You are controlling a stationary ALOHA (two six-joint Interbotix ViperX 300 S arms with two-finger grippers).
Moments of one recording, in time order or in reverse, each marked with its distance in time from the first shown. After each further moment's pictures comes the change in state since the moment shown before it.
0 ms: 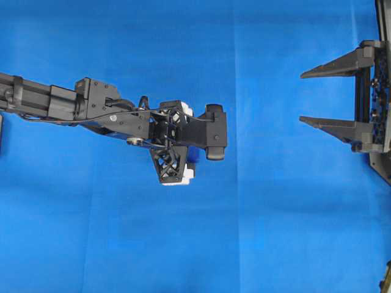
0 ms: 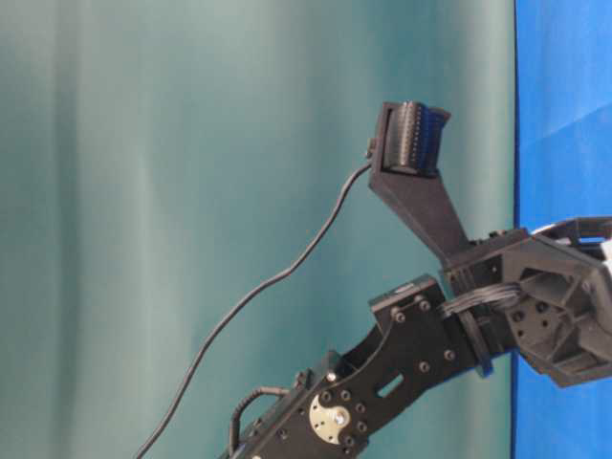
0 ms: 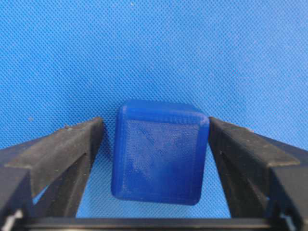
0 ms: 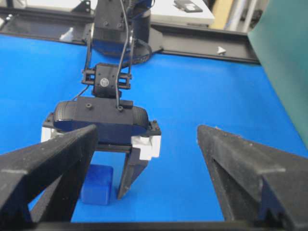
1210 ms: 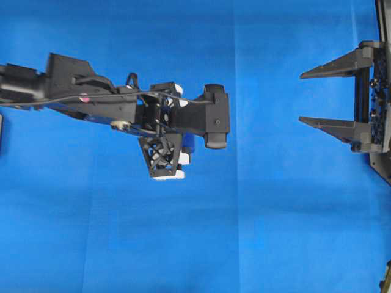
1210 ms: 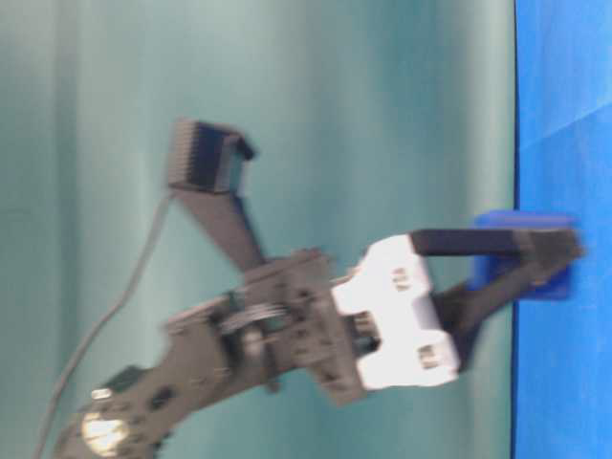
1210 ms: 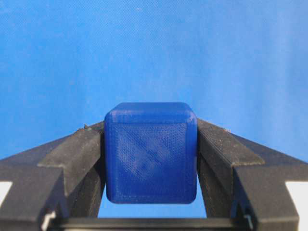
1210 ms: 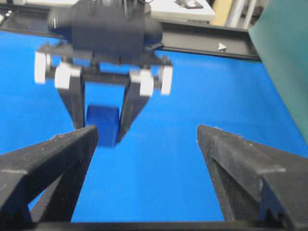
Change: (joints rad) left arm 0.000 -0.209 -0.101 0.002 0.334 -0.015; right arm -0.002 0.003 0.000 0.000 0.008 0.000
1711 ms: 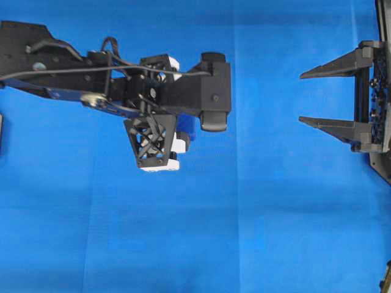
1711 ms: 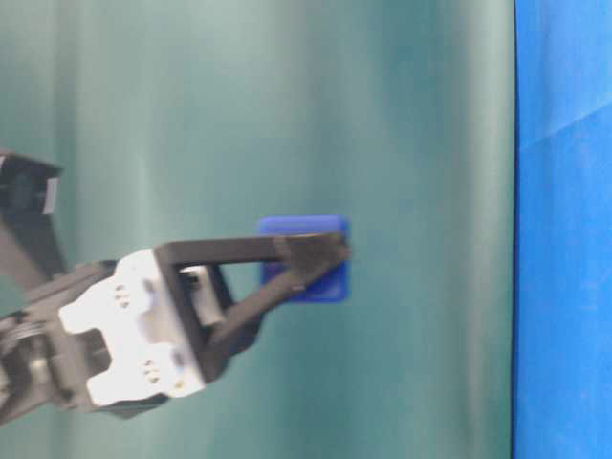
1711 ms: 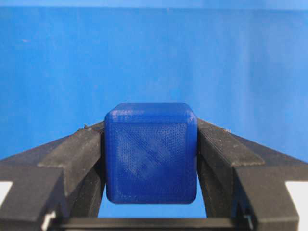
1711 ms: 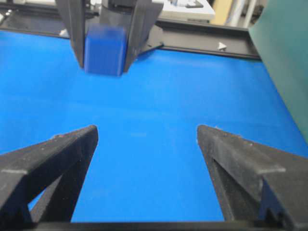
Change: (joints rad) left arm -0.002 -0.117 -0.178 0.000 0.244 0.012; right arm 0.002 0.000 0.000 0.000 0.002 0.000
